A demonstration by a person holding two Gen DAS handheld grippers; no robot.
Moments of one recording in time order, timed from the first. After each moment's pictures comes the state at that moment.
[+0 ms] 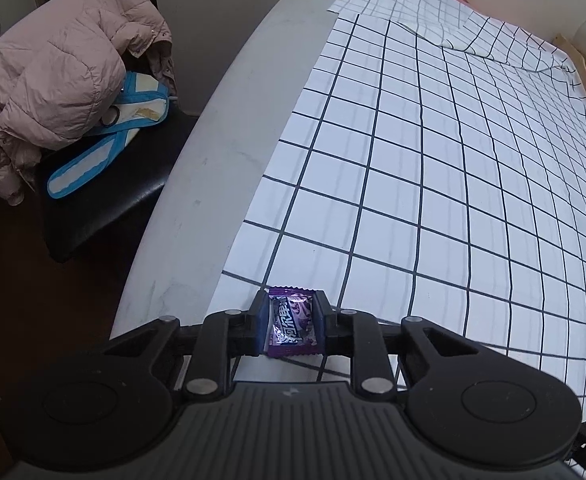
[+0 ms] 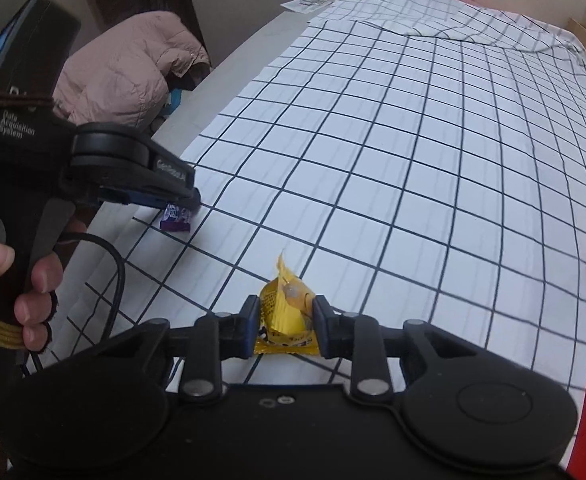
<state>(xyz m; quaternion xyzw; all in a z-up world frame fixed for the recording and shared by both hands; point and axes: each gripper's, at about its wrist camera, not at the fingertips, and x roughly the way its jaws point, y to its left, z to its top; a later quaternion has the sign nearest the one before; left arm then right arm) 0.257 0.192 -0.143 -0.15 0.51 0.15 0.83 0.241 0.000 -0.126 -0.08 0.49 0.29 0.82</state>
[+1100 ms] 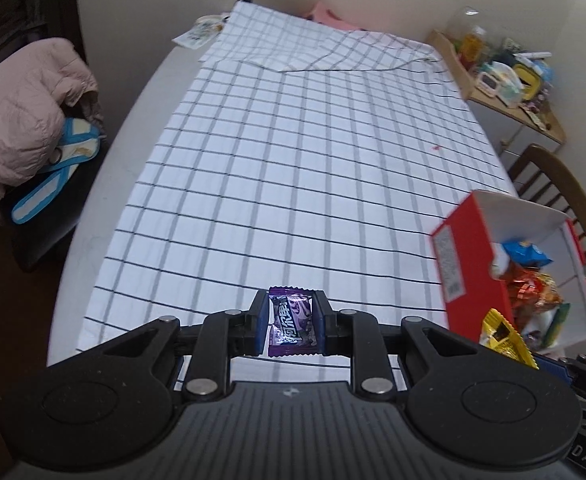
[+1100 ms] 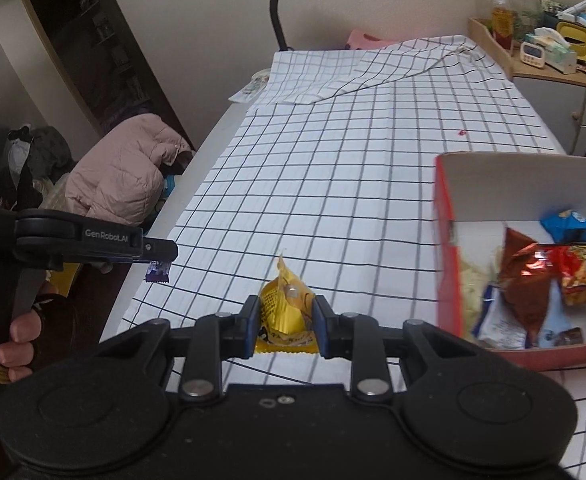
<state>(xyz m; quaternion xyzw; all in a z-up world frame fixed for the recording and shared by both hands) 0.172 0.030 -0.005 -0.13 0.47 0.05 0.87 0.177 -0.196 -0.012 0.04 0.43 0.26 0.86</state>
